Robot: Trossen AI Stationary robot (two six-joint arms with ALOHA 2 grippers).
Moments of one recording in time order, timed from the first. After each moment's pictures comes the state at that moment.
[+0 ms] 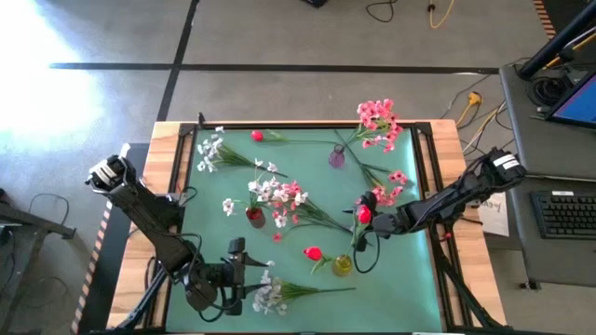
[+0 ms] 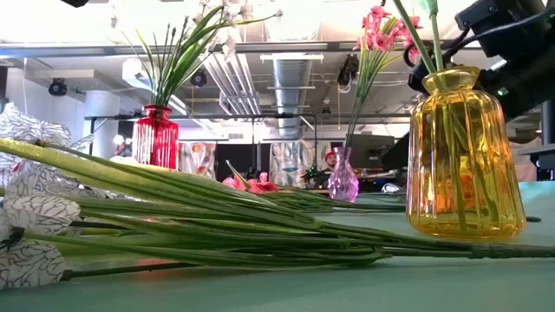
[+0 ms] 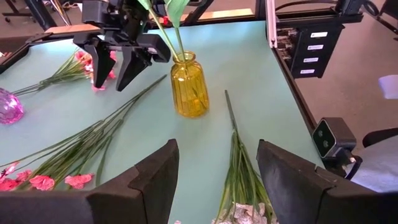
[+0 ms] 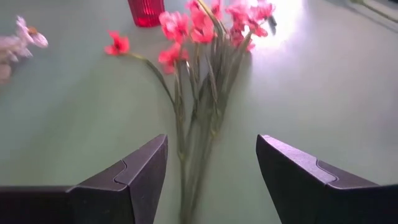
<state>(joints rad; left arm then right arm) -0.85 1.46 0.92 -0.07 -0.78 -0.43 0.33 1.46 0.35 0.53 0.53 0.39</state>
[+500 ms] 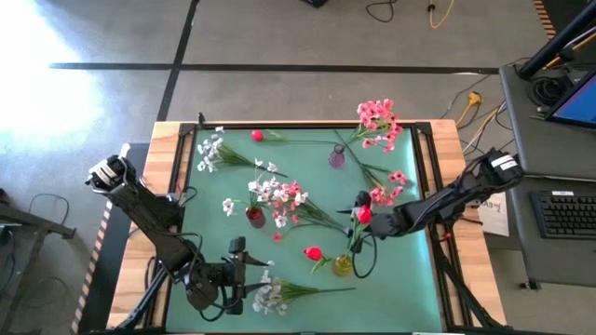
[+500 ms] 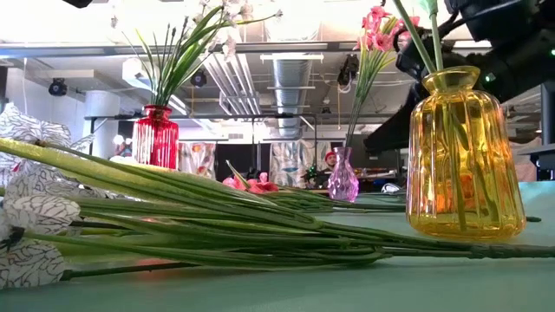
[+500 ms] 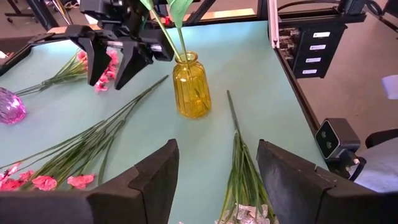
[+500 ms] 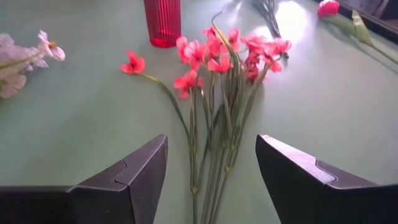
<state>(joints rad) -0.85 1.46 0.92 -0.07 -0.78 -0.42 0.33 1.48 0.42 0.54 0.53 0.27</state>
